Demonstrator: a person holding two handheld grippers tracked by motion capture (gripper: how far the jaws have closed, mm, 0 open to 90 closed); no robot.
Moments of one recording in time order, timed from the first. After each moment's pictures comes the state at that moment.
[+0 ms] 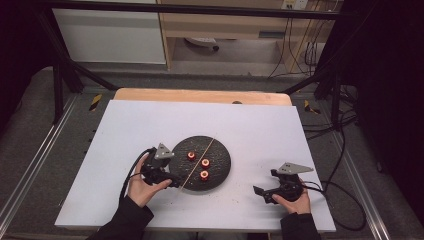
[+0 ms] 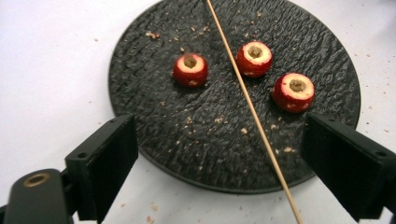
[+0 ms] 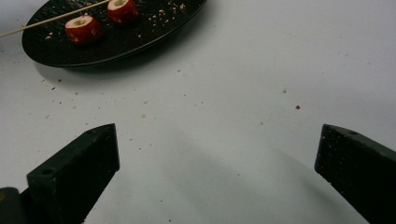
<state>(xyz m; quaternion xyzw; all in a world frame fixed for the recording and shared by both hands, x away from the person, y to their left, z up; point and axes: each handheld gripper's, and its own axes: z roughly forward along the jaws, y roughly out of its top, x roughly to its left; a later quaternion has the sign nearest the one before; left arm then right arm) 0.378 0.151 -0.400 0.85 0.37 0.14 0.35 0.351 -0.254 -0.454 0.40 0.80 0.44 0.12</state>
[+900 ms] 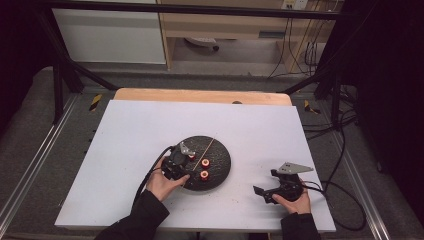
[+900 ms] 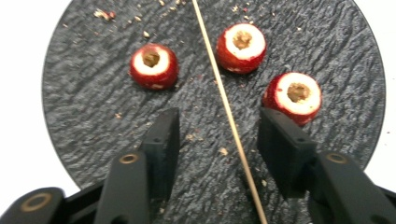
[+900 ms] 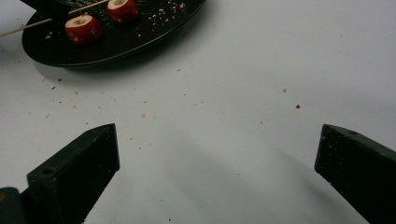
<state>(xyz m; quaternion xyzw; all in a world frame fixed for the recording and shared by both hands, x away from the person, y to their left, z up) 0.397 0.104 -0.412 0.88 0.37 0.11 0.27 0.352 -0.254 -0.454 0.40 0.80 0.44 0.12</state>
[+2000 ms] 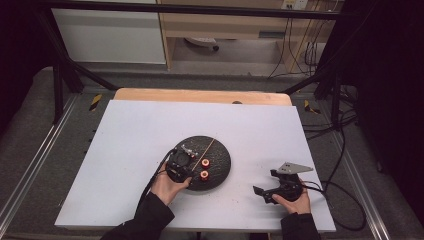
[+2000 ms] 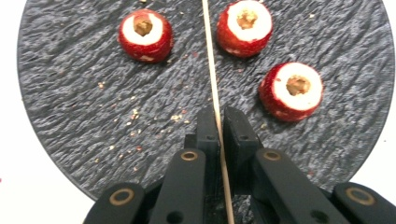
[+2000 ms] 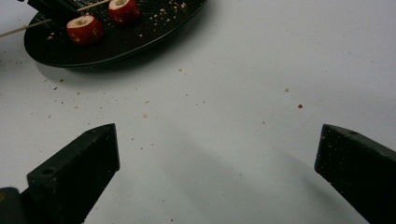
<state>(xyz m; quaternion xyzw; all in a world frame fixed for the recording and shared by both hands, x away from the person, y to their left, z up) 0.392 0.092 -0.416 0.86 0.44 0.10 0.23 0.352 -0.254 -0.454 0.40 0.80 0.44 0.11</state>
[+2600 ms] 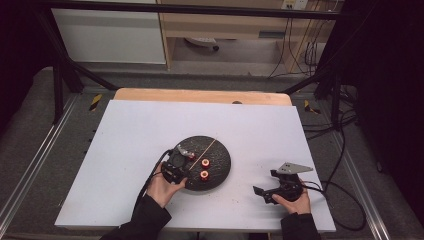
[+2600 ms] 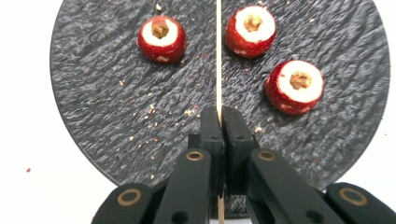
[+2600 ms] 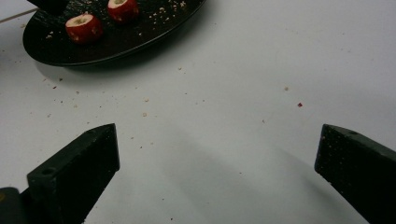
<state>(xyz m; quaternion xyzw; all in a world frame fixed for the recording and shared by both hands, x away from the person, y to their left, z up) 0.383 0.105 -0.409 0.86 0.43 0.12 0.25 0.351 -0.254 -0.454 0.40 0.80 0.43 0.11</state>
